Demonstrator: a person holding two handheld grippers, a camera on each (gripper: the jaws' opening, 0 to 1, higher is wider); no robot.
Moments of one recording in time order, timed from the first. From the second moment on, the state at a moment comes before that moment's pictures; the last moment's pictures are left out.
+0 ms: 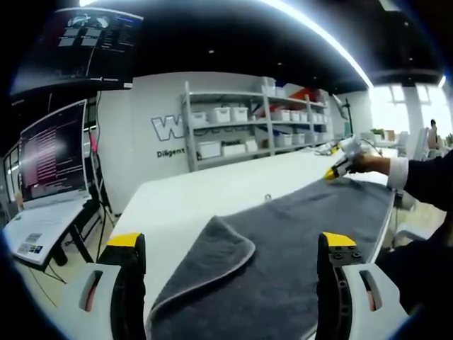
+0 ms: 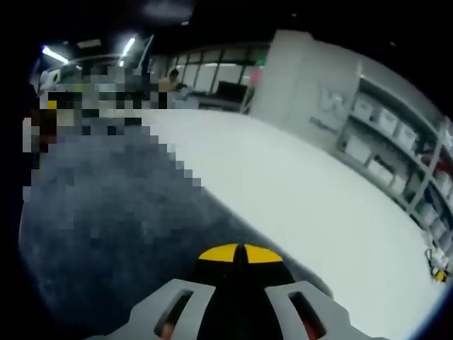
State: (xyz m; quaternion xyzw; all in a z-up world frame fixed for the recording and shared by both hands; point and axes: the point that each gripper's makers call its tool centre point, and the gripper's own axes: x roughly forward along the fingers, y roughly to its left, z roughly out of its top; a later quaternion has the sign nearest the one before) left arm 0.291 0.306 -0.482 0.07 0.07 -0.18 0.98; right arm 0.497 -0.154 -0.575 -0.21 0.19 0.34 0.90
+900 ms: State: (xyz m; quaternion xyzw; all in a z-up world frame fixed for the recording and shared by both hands) left arm 0.289 0.312 -0.485 0.08 0.08 -0.18 0.98; right arm 0.495 -0.101 -0.602 -0.22 0.22 0.38 0.87
